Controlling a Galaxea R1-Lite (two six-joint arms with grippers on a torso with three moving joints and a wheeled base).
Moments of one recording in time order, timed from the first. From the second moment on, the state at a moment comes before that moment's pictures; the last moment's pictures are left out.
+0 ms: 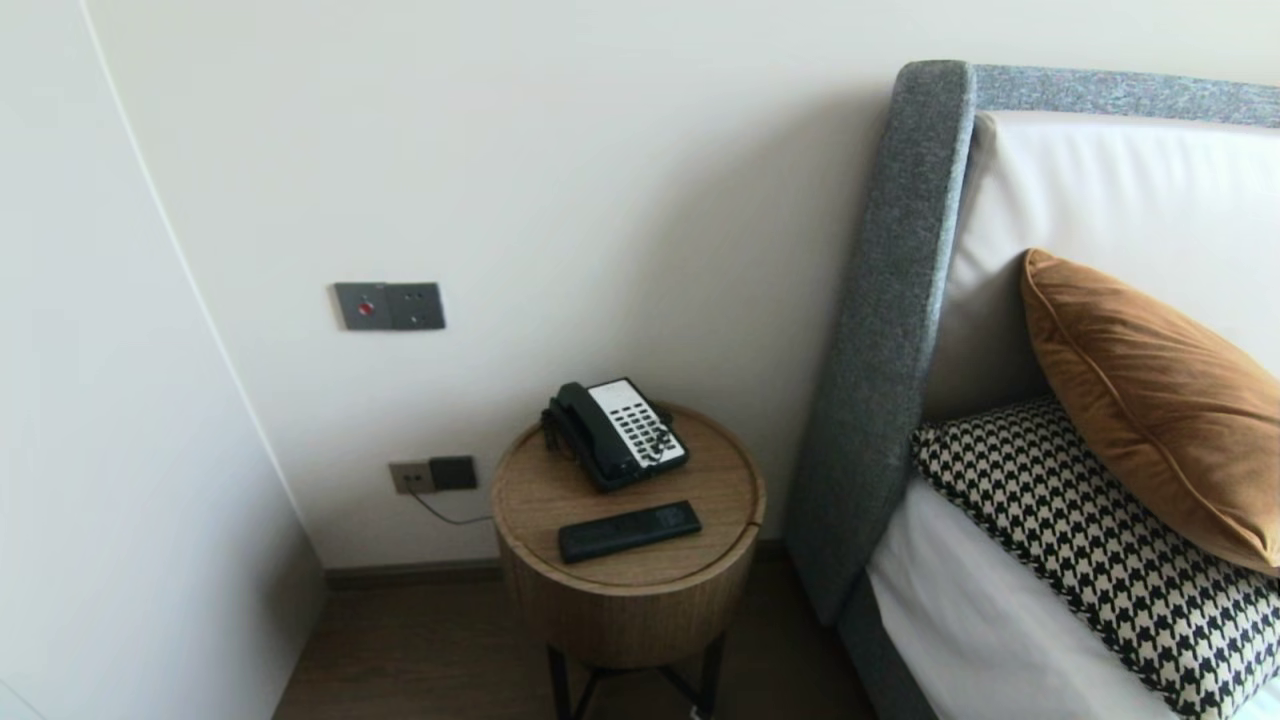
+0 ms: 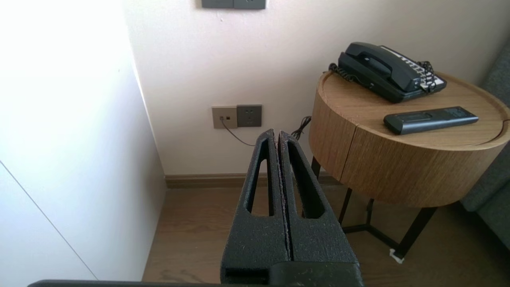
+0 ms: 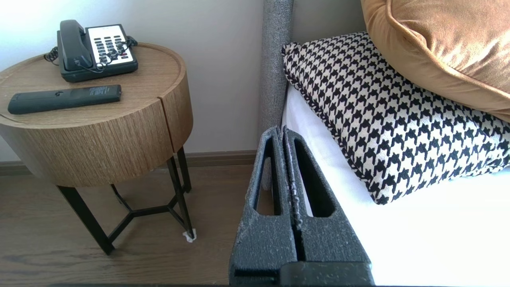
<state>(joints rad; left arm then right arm) 0.00 0.00 0.00 0.00 0.01 0.00 -0.01 0.00 -0.02 0.07 -0.01 -0.02</state>
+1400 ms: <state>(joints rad) 0.00 0.00 0.00 0.00 0.01 -0.01 -0.01 0.00 -0.03 0.07 -0.01 -0.02</state>
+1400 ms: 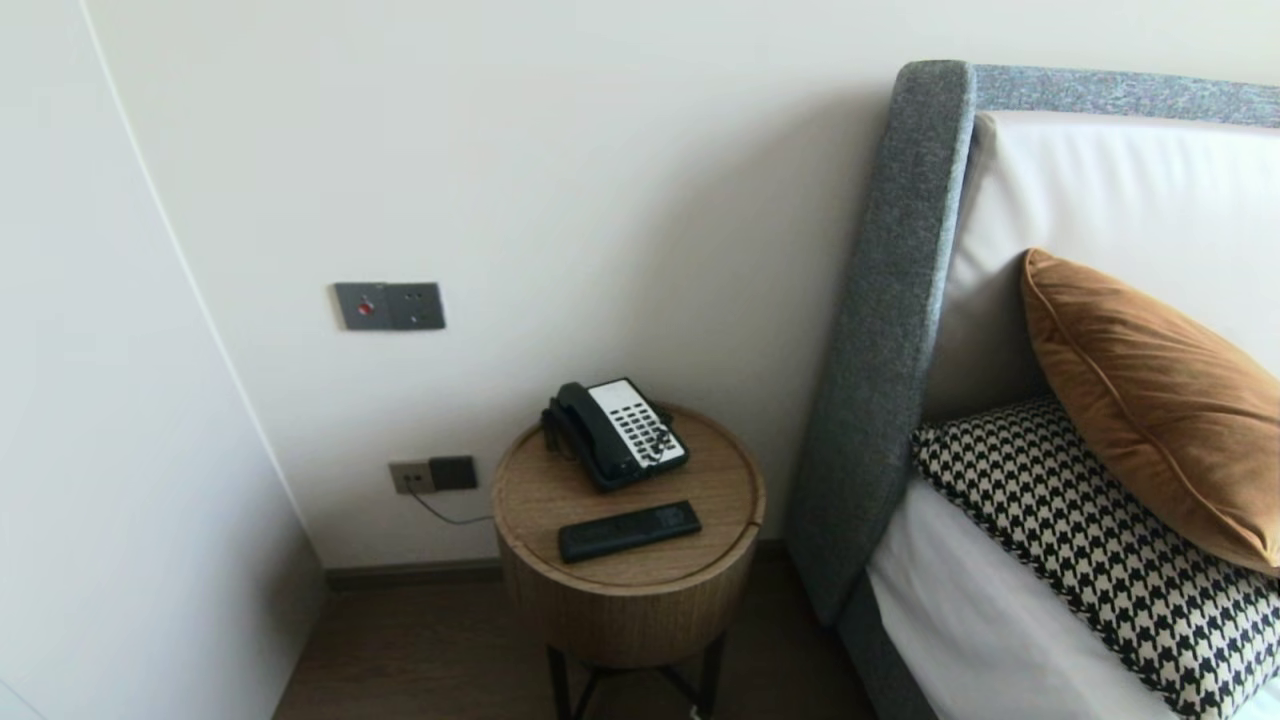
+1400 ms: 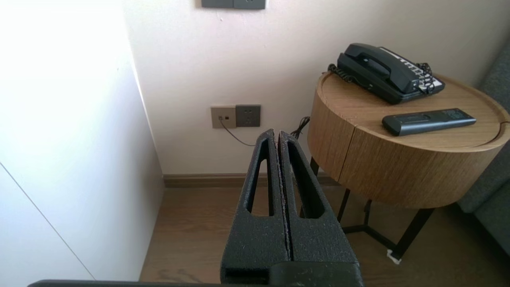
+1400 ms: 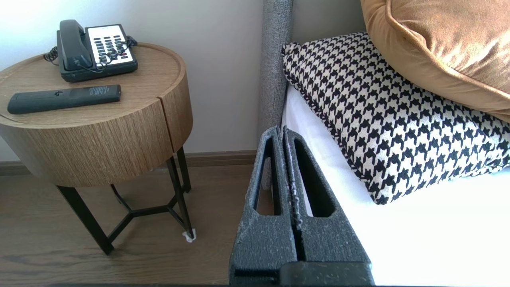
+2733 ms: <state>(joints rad) 0.00 0.00 0.00 0.00 0.01 -0.01 -0.01 0.00 -0.03 0.07 -0.01 -0.02</state>
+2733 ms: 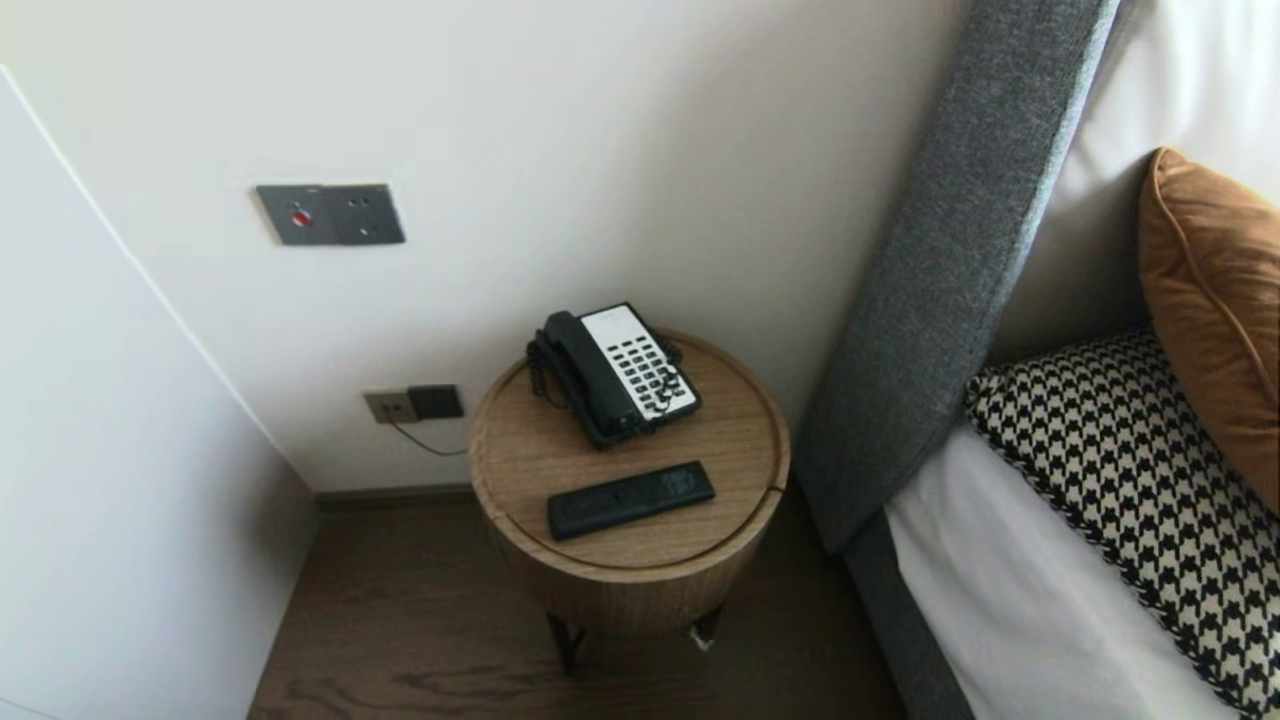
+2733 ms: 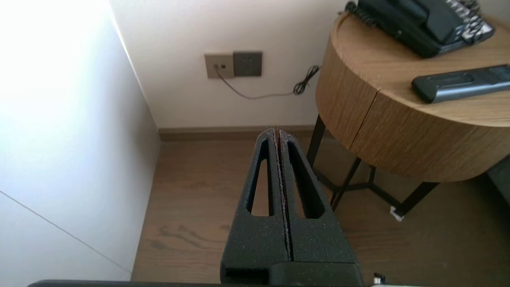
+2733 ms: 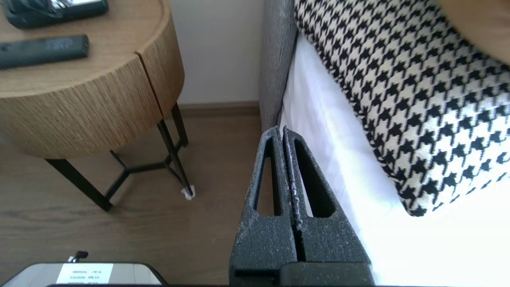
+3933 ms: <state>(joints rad) 0.00 0.00 0.00 0.00 0.01 -0.01 -0.01 0.00 -0.03 0.07 -0.01 -0.02</state>
